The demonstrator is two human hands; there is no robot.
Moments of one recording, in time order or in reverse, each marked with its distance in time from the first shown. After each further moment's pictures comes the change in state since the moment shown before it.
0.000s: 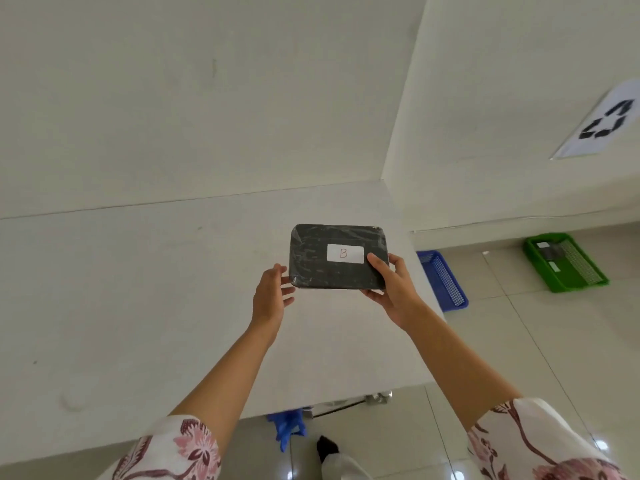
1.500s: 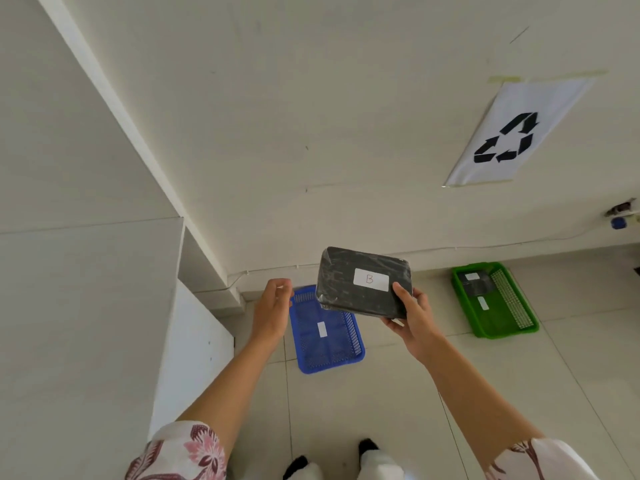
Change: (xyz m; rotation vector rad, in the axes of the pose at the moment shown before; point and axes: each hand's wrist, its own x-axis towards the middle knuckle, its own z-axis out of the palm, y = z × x) left_hand 0.141 -0.046 0.585 0.297 -0.046 0.128; right_hand 0.294 -0.191 -0.523 0.051 0.195 0.092
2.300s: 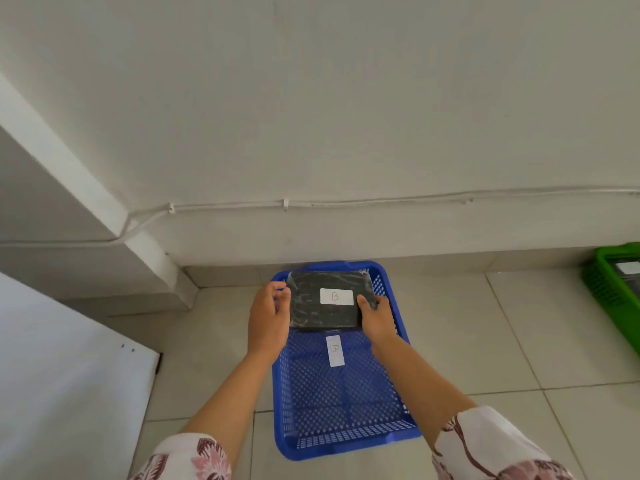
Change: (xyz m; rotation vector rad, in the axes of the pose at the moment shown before) left_hand 0.325 -0.449 0.202 0.118 0.191 0.143; right_hand 0.506 0.363 0.014 -0.488 0.047 -0.083
